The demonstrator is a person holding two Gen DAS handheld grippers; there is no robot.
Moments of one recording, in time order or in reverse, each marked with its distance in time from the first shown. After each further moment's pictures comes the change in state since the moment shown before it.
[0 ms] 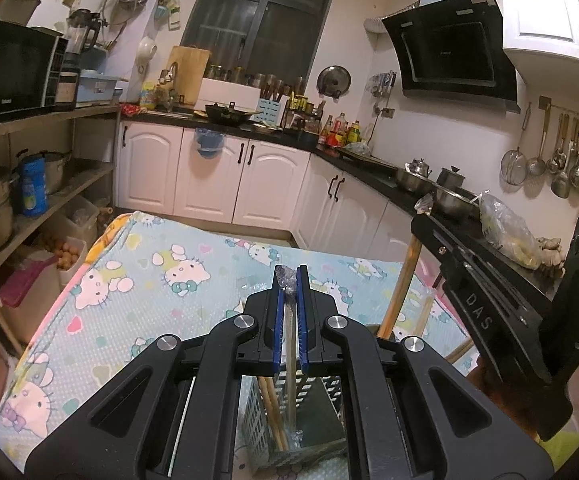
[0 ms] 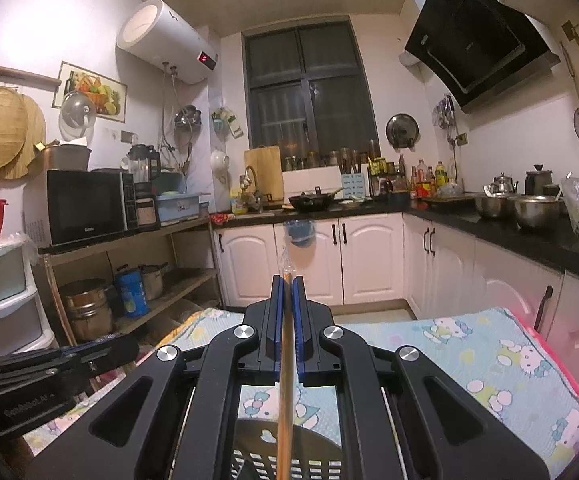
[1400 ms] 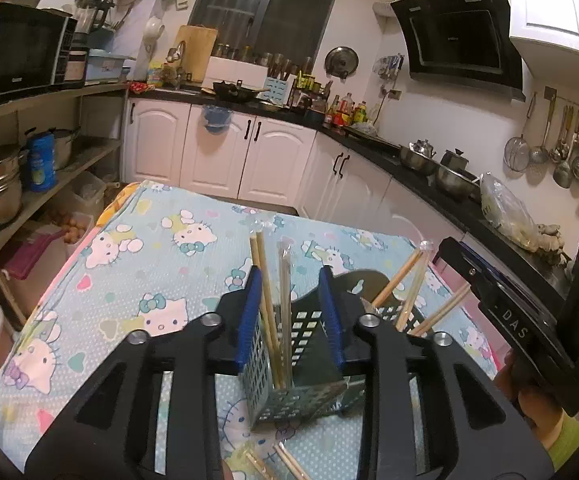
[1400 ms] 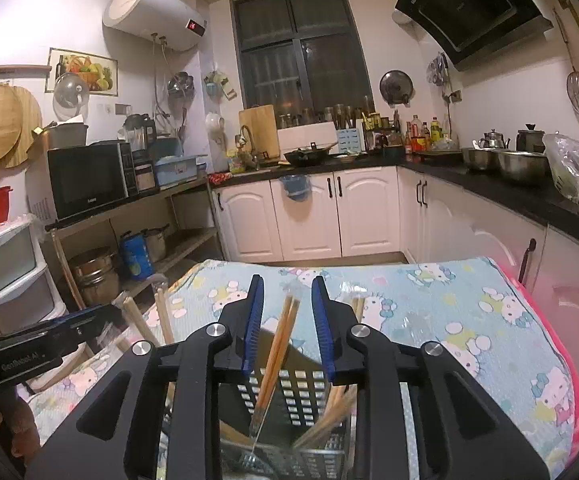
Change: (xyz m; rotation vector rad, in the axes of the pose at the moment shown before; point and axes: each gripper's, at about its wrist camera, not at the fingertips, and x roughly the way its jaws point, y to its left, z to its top) left arm -0.022 0.005 -0.025 -0.024 0.079 0.018; right arm -0.047 -0.026 -0.019 0.042 0.165 0.009
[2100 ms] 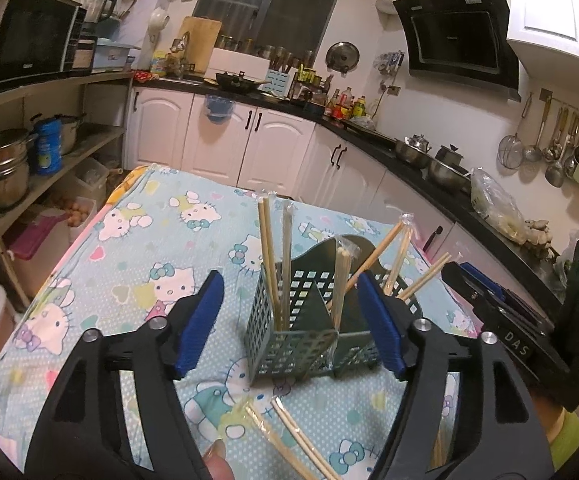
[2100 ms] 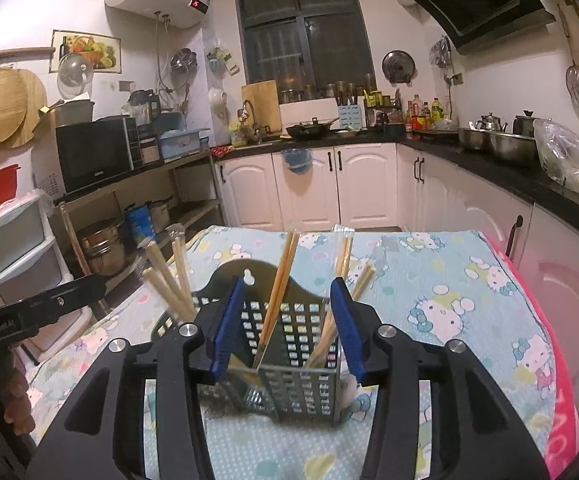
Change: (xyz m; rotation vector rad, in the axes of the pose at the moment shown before) left arm -0.039 0.005 -0.023 -0.027 0.028 -0.012; right arm -0.044 0.006 -0.021 -0.016 0.105 0.005
